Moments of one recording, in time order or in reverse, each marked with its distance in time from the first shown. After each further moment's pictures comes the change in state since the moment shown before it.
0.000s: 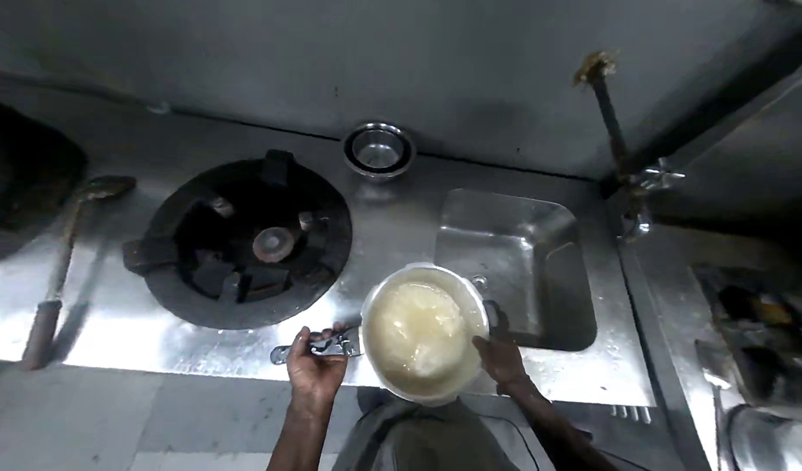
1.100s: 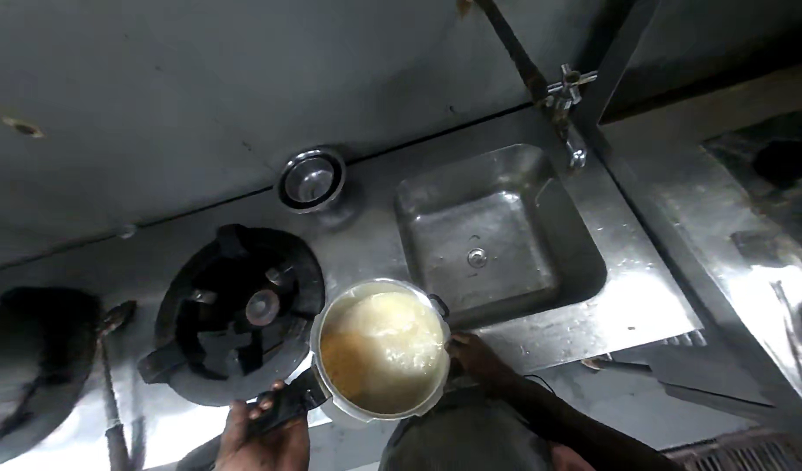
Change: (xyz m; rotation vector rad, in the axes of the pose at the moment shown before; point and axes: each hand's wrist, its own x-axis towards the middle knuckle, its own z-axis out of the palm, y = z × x) left_hand -0.090 -0.005 0.110 0.386 -0.100 0.372; right_hand 0.021 0.032 0.011 0.748 -0.480 -0.013
